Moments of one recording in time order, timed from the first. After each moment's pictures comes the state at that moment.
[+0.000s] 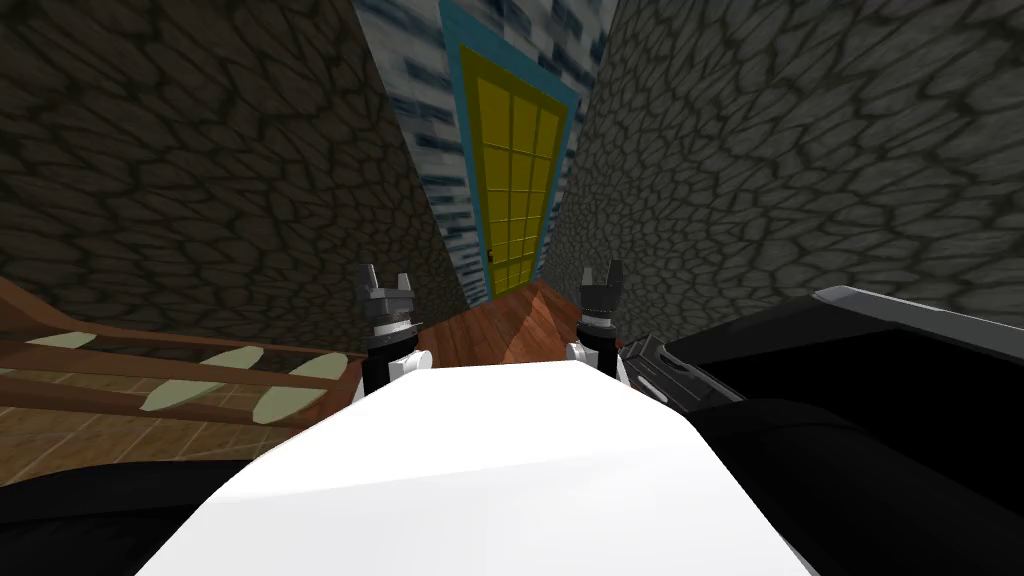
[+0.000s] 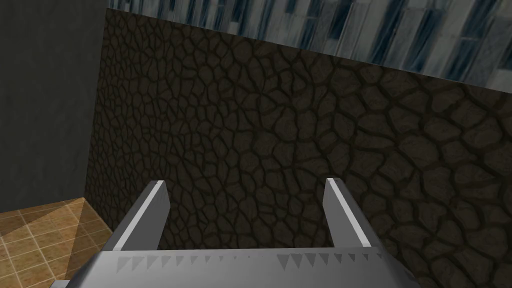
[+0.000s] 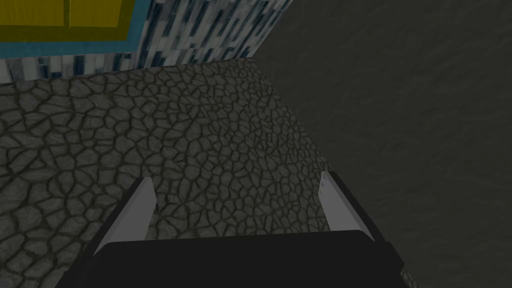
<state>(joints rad) 0.50 -0.01 -0.02 -2.30 0.03 -0.56 -0.02</state>
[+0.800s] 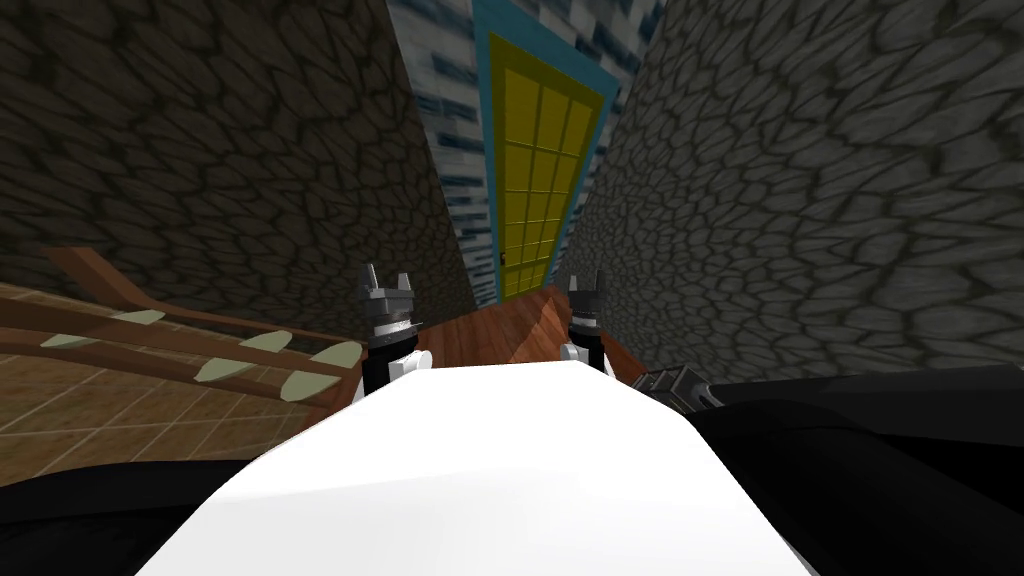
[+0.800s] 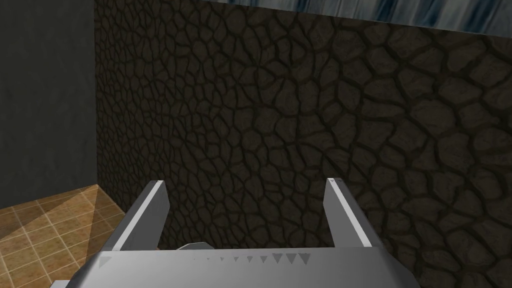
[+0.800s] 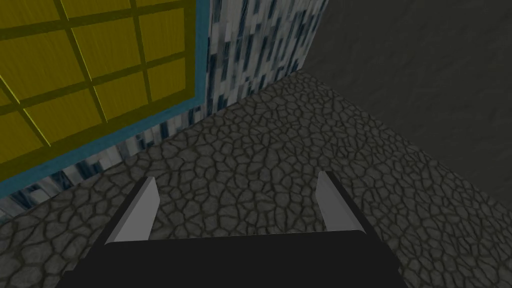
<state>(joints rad) 0.45 -0.06 0.03 -2.14 -0.10 -0.61 -0.16</state>
